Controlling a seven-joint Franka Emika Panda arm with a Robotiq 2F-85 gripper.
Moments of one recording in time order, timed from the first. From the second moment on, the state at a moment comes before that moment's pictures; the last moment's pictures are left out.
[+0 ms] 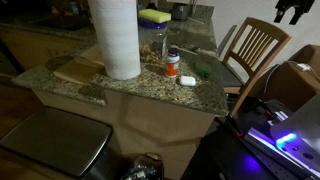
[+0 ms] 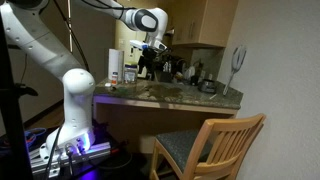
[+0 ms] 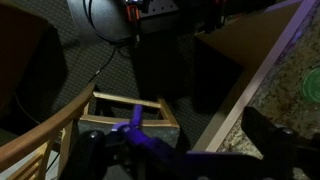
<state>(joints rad) -0.13 -0.67 -0.21 -2.44 -0.05 1.65 -0.08</state>
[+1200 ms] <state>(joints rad) 0.16 -0.82 -0.11 -2.60 0.27 1.54 -0.40</state>
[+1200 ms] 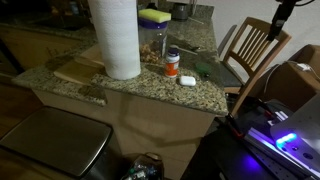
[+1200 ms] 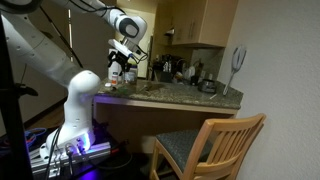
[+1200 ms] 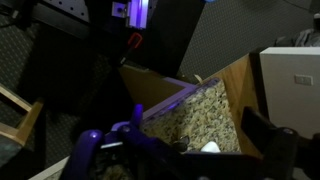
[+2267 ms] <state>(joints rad) 0.21 -0.70 -0.09 -2.62 0.11 1.61 -0.63</state>
